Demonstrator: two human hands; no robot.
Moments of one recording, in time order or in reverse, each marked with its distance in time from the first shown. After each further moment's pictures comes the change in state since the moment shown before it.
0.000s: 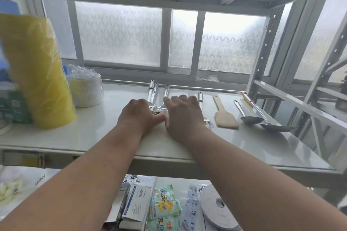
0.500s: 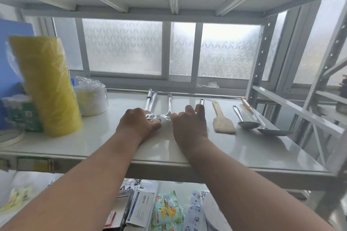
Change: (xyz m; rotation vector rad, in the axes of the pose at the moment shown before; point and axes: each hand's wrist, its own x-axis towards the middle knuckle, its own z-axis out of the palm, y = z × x) left_hand -0.012 -0.005 -0.009 0.024 0.040 -0.040; right_hand -0.023 0.002 -0.013 -0.097 -0.018 0.071
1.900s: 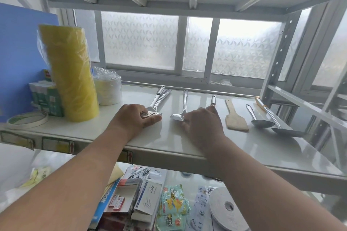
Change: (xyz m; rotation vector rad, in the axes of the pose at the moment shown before) left_hand -0.025 -0.054 -0.034 -0.100 0.015 0.088; right_hand 0.000 0.009 0.020 0.147 0.009 -0.039
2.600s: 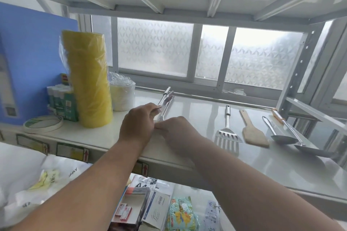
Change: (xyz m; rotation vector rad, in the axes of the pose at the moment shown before) left_hand 0.006 -0.009 0.004 -0.050 0.348 0.095; right_hand 0.035 -0.083 0.003 0.517 -0.216 -0.277
